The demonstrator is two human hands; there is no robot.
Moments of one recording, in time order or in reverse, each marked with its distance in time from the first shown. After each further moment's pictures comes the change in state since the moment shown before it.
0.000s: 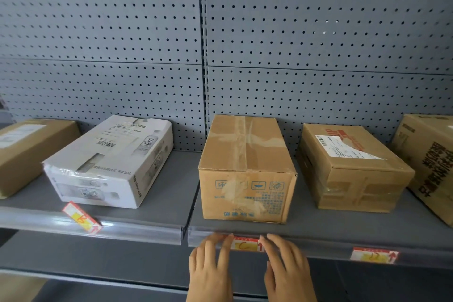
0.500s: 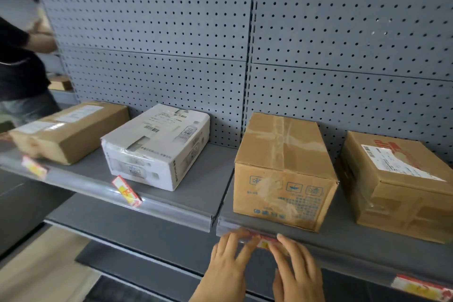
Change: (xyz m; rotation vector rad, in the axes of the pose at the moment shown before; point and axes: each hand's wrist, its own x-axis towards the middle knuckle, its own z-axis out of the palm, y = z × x) left_hand -0.001 -0.021 -0.022 -0.079 -0.235 0.081; right_hand 0.007 -0.027 0.013 0.027 0.095 -0.117
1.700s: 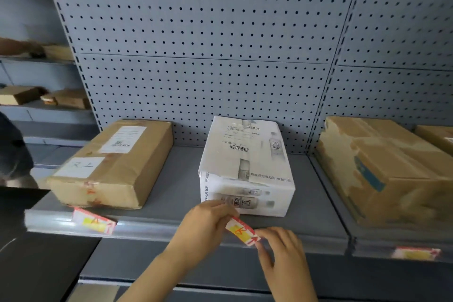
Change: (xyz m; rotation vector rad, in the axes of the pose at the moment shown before) left_hand 0.056 -0.321 -0.194 -0.291 -0.125 0.188; right_hand 0.108 -0.283 0.134 0.129 -0.157 0.277
